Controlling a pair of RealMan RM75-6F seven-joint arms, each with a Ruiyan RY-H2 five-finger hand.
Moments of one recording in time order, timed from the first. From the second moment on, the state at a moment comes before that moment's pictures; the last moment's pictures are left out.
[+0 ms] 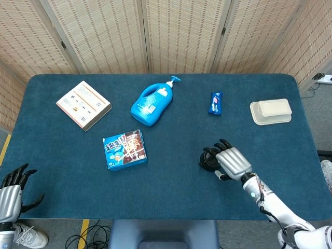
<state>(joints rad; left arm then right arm) -0.02 -1.20 -0.04 -1.63 1.41 1.49 0.07 0.70 -1.07 -0.05 -1.95 -1.15 0.99 -0.33</state>
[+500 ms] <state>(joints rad) -0.02 -1.21 -0.04 -1.62 1.42 1.49 0.06 0.62 -1.12 -0.06 -1.89 -1.25 1.04 -0.34</state>
